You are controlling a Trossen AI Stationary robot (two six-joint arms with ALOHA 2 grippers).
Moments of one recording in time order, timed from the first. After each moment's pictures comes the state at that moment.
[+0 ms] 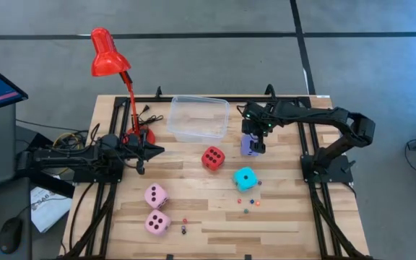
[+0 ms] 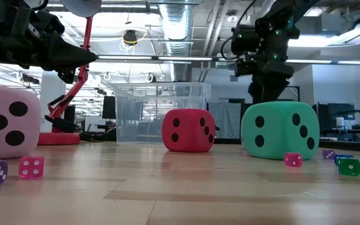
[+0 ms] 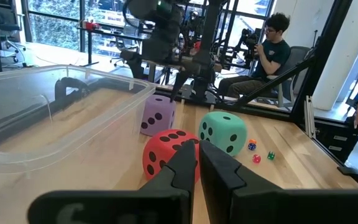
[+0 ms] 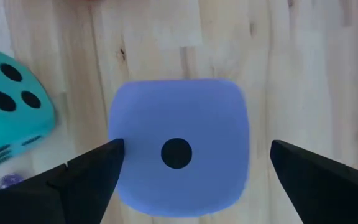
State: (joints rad) left arm 0.16 0.34 0.01 0.32 0.05 -0.16; right arm -0.42 1.51 1.01 -0.81 -0.09 -0.29
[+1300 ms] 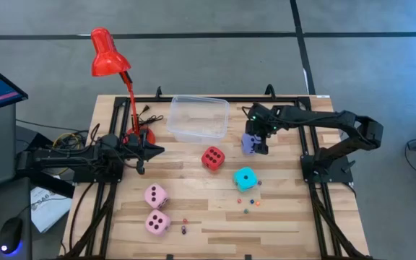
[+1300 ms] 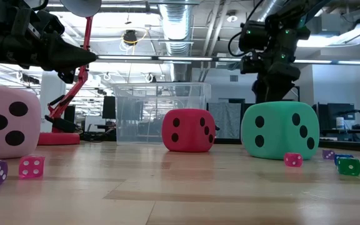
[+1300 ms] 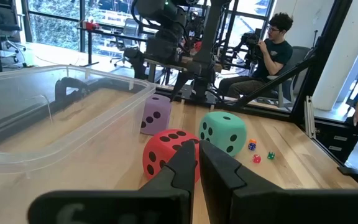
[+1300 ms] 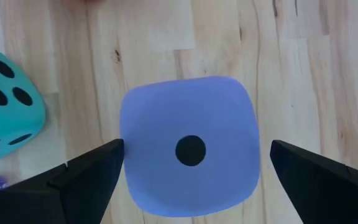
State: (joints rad) left arm 0.16 0.34 0.01 0.32 0.05 -0.16; right arm -0.41 1.42 0.93 -0.72 -0.05 -0.31
